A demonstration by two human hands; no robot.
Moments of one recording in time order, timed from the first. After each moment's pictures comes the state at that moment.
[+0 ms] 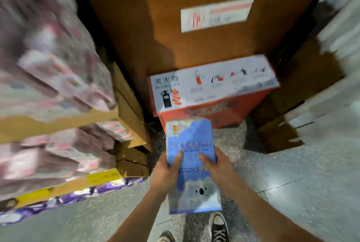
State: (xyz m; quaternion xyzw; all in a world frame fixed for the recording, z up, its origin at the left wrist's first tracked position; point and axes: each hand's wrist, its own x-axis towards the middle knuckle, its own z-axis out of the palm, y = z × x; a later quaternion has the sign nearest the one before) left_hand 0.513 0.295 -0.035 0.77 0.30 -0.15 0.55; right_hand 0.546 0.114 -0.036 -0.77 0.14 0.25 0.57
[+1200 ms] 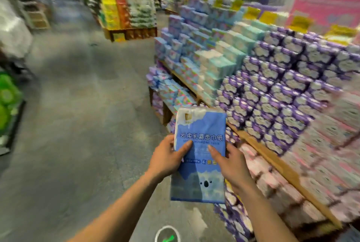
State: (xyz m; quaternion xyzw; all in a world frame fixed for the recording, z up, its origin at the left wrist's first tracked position) left_hand -0.045 0.533 0.420 0.62 0.55 0.35 0.43; right_hand 0.150 0.482 0.420 -0.61 -0.42 0.43 0.52
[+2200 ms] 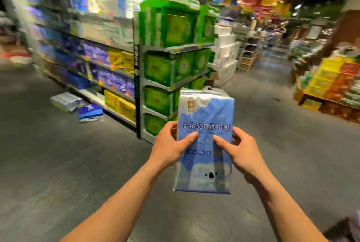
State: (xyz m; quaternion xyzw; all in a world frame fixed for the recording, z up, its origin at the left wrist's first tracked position) left_hand -0.720 0.815 0.529 0.27 0.72 0.63 0.11; right_hand -0.583 0.968 0.557 -0.21 -0.75 0.55 0.29
